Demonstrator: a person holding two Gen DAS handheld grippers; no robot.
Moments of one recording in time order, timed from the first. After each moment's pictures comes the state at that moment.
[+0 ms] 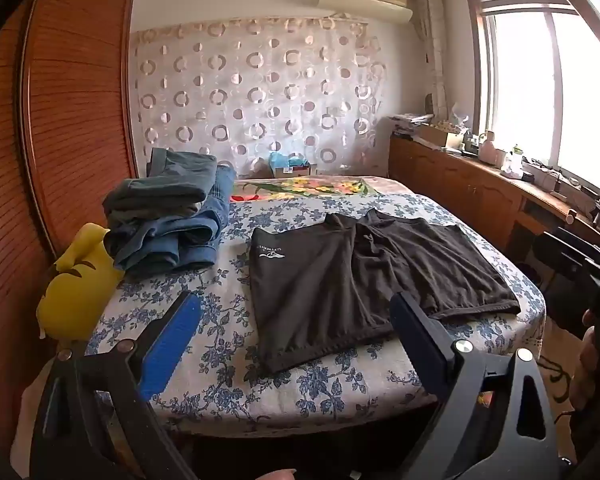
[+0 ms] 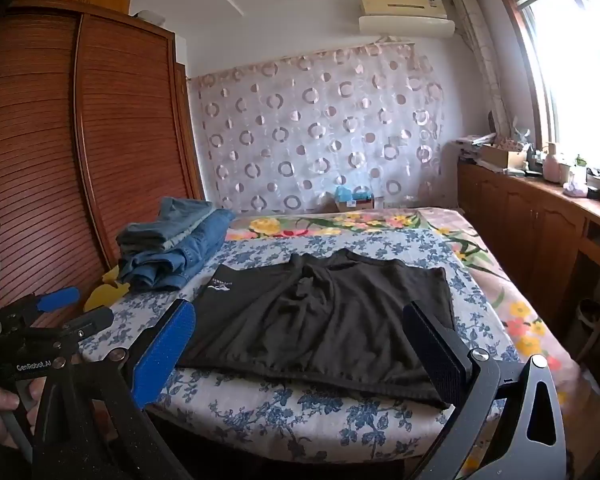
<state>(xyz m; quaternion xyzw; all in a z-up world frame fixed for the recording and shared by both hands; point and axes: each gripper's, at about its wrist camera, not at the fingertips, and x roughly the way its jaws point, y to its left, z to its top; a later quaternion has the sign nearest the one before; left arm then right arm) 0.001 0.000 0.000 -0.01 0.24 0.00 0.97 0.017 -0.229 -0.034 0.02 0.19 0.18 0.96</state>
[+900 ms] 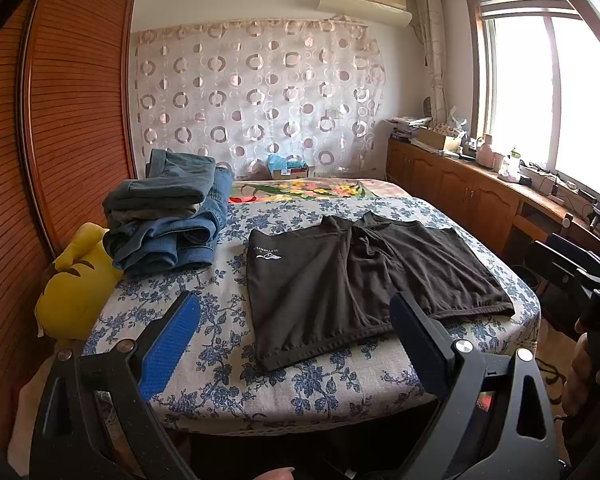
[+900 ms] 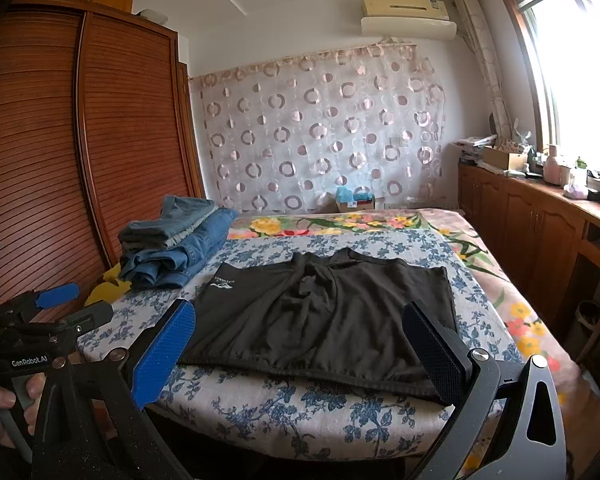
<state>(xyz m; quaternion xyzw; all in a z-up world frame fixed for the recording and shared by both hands) -0.002 0.000 -0.001 -0.01 0.24 0.00 0.97 0.012 -0.228 -0.034 0.02 0.18 0.19 0.97</state>
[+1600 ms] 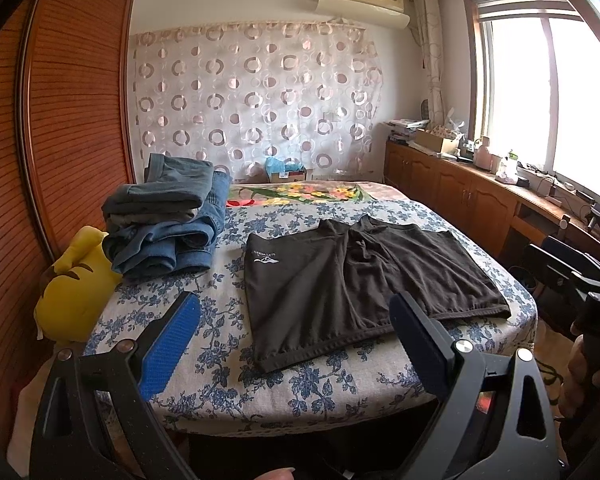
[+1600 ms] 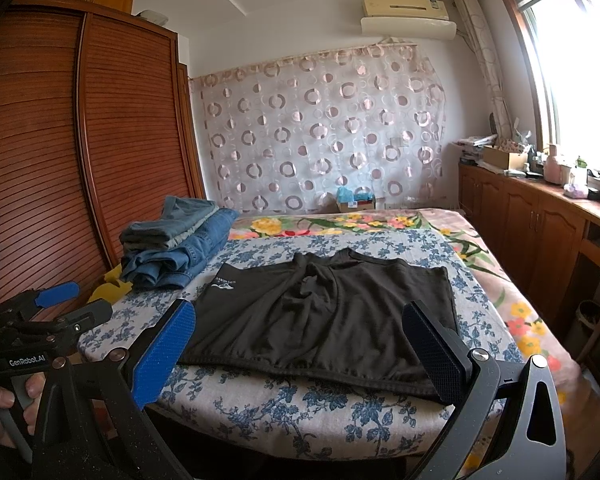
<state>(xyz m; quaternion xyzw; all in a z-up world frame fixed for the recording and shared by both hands) -0.003 -0.009 0.005 -0.01 0.23 0.00 0.97 0.011 -0.227 -0.035 0.02 0.18 0.19 0.96</state>
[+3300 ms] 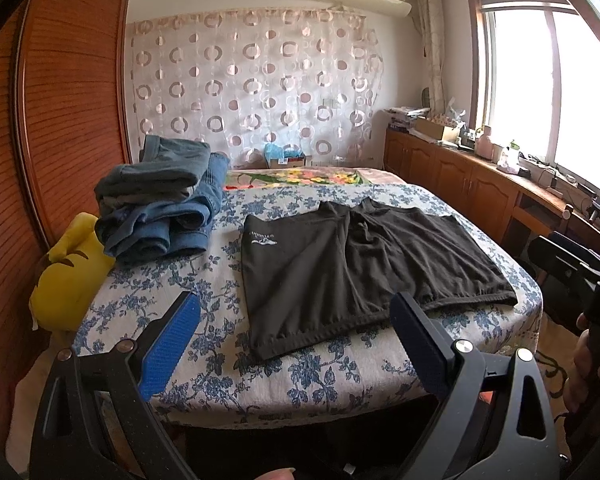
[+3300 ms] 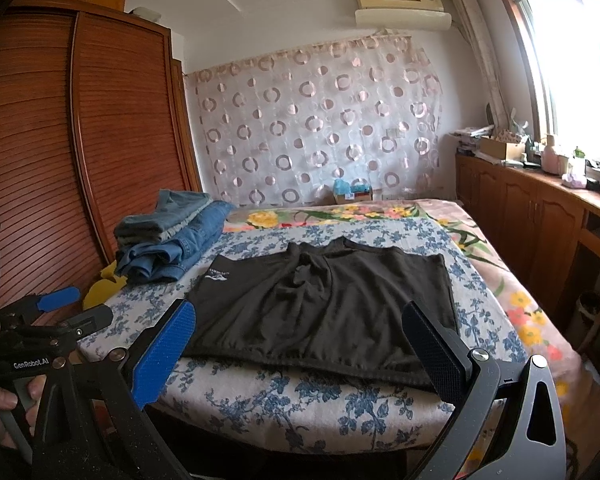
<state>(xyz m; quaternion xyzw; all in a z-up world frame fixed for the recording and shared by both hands) 0.000 -0.012 -0.007 -0.01 0.25 -0.01 0.97 0.014 -0.231 -0.041 0.03 0.20 0.18 0.96</state>
